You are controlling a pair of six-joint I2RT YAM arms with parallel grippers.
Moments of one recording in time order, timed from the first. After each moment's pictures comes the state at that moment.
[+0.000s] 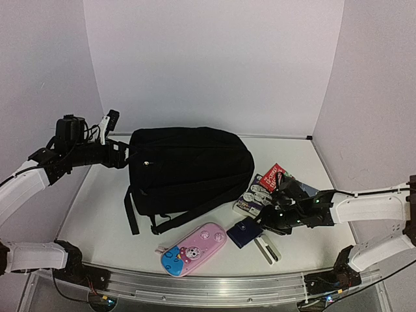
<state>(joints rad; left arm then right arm) -0.35 1.01 0.90 -0.30 0.46 -0.13 0.89 1.29 0.61 -0.29 0.08 1.04</state>
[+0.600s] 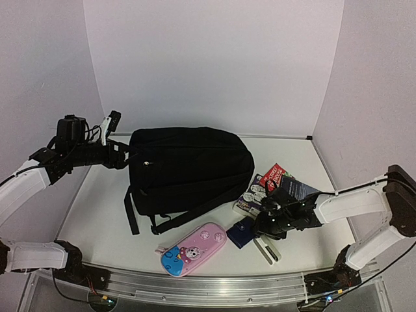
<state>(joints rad) -0.35 1.02 0.90 -0.31 0.50 -0.13 0.89 1.47 0.61 -0.21 0.07 1.04</state>
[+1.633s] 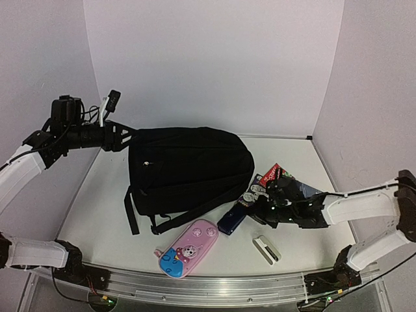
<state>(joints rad) -0.35 1.07 1.10 -0.38 0.64 -0.14 0.89 1.39 0.59 0.08 0.08 1.14</state>
